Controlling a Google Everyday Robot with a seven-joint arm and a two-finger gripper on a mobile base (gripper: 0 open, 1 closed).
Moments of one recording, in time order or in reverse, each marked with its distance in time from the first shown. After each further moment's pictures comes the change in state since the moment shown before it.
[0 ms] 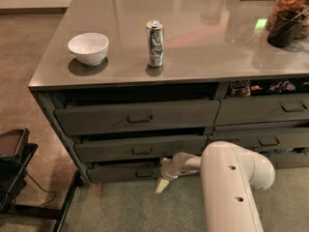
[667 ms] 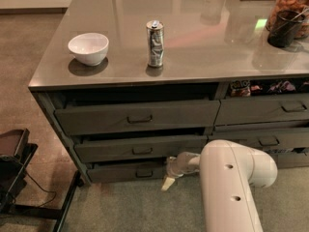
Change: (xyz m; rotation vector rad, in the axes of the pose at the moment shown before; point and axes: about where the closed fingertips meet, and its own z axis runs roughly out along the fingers) arm 0.030 -0.020 -0.014 0.057 0.060 -0.002
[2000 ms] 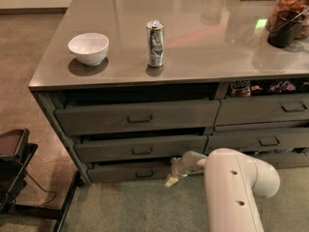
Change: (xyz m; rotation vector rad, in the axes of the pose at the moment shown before) arm 0.031 -0.002 0.009 -0.037 -0.009 0.077
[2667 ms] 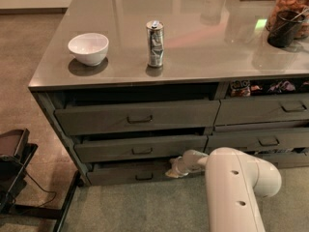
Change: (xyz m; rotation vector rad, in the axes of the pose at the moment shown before) arm -0.002 -0.001 -0.004 0.000 0.000 0.000
